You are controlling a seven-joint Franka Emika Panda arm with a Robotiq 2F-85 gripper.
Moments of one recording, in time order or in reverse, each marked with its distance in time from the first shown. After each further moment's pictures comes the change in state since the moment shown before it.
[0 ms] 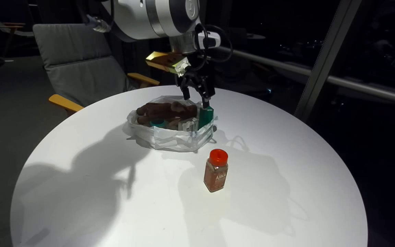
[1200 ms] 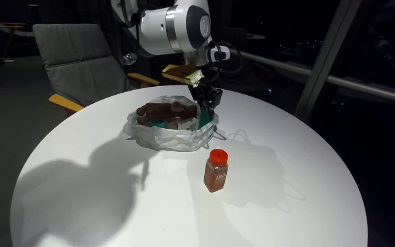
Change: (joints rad) arm -0.032 0.192 -0.012 0.252 0.006 -0.083 -0.011
